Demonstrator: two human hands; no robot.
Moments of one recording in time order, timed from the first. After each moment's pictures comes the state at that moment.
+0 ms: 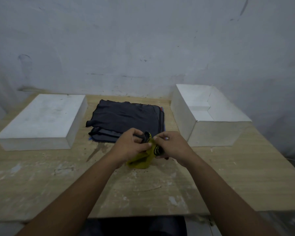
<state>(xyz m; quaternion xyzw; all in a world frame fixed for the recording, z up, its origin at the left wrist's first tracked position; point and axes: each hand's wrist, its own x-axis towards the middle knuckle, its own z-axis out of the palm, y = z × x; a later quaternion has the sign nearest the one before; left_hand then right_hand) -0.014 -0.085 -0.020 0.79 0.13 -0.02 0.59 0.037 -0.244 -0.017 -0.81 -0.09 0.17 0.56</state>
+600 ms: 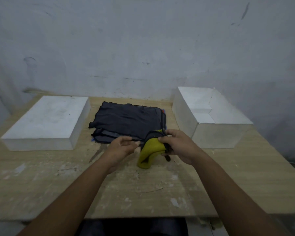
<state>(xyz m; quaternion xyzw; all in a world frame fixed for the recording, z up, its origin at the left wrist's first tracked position) -0.012 -0.054 -0.057 0.66 0.20 -0.01 0.72 0.045 -0.251 -0.007 -0.75 -0.08 0.24 0.61</state>
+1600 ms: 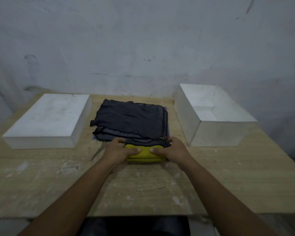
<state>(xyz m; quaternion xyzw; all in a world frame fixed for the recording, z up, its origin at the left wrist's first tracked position) -0.011 -0.046 -0.071 0.72 0.27 0.00 0.63 0.045 -0.241 -0.051 -0.84 -0.01 0.18 0.51</state>
